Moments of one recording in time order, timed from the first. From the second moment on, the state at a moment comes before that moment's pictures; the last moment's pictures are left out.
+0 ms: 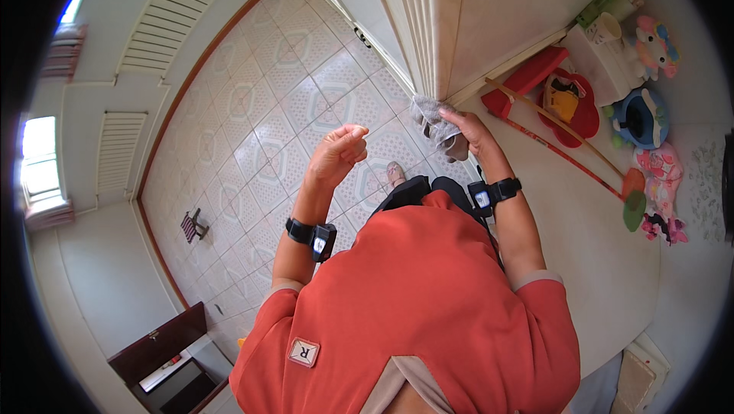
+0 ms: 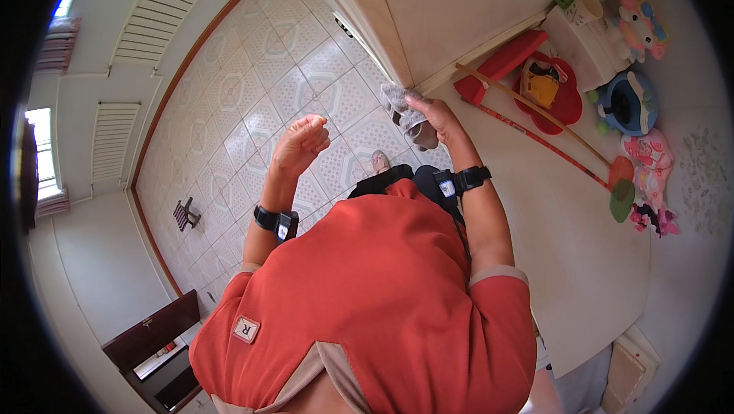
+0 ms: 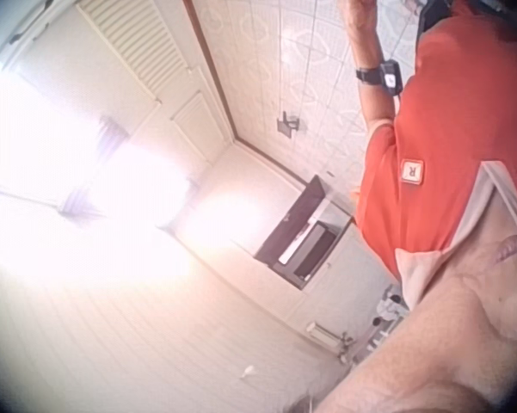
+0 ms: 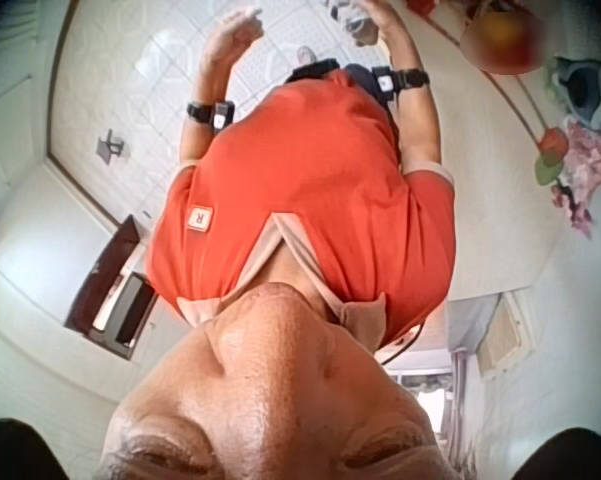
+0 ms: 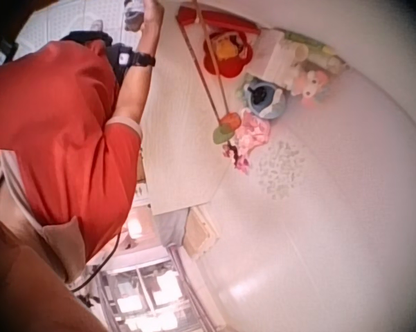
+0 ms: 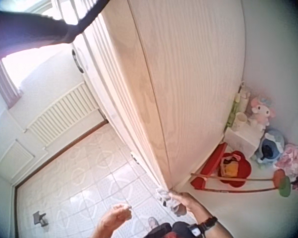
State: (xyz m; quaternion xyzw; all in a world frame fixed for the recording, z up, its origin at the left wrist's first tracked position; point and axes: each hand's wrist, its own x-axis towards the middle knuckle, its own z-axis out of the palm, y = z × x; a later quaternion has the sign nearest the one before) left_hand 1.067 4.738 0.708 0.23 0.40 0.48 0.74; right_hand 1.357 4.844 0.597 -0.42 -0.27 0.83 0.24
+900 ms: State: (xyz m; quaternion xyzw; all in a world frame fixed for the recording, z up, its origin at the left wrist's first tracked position) left_hand 1.146 4.751 0.726 0.43 0.61 0.31 0.59; right_hand 1.338 4.820 0.627 -0.37 -0.10 0.88 0.27
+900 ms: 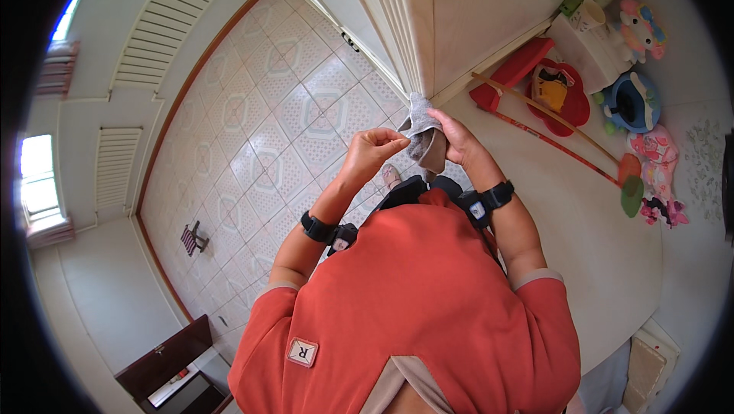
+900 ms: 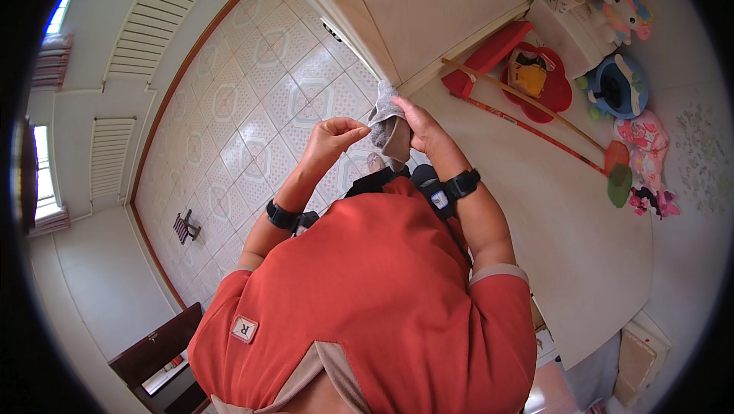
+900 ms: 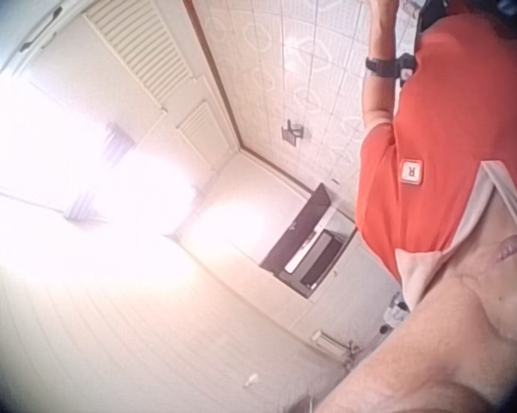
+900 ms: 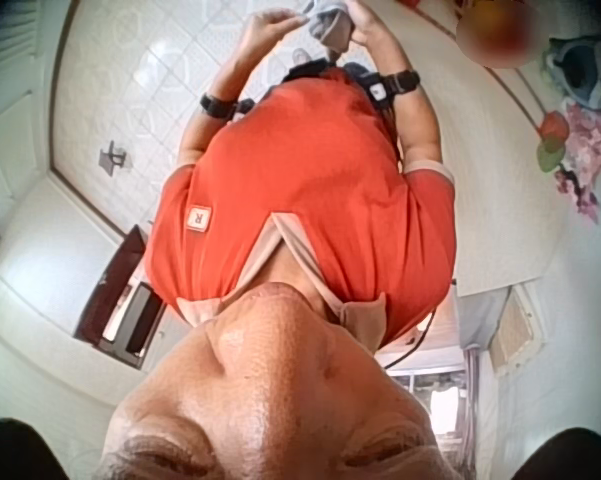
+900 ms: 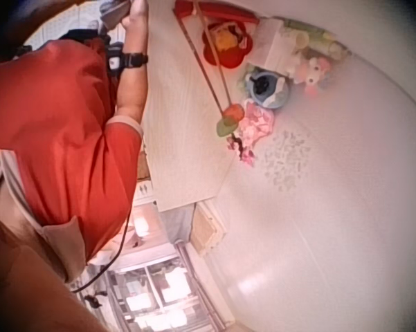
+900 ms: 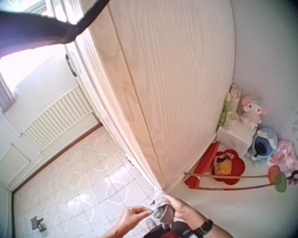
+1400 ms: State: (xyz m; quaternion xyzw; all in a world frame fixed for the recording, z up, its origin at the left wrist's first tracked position) left_hand 1.145 4.749 0.708 0.45 0.59 0.32 0.59; right_hand 1.333 4.819 0.629 -0.38 -0.12 0.88 0.28
